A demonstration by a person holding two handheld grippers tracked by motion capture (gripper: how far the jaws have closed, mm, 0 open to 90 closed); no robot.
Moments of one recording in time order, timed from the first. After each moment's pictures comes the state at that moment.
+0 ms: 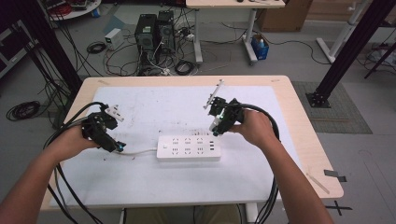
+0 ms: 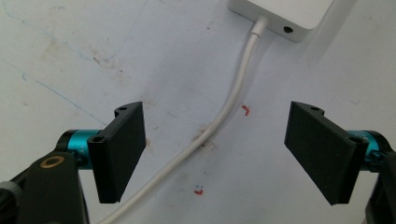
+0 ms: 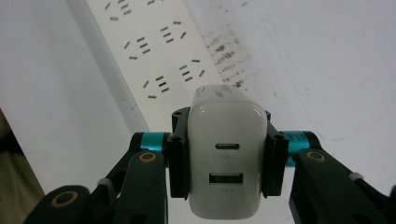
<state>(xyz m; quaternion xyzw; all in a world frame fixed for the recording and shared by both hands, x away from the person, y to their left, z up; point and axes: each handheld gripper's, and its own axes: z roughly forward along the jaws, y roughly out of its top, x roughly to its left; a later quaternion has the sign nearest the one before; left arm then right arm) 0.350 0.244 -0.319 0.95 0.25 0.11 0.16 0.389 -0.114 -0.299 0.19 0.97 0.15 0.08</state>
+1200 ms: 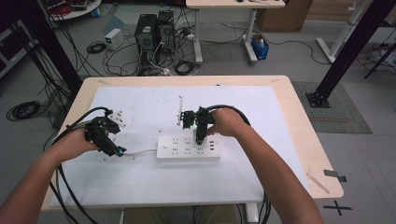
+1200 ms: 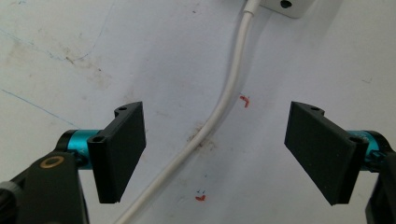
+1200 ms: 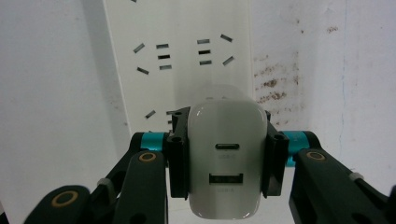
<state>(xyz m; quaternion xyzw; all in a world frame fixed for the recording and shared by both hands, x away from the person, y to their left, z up) 0.358 0.251 -0.339 0.96 0.22 0.09 0.16 0.418 -0.042 -0.353 0.04 1.00 0.04 0.03</state>
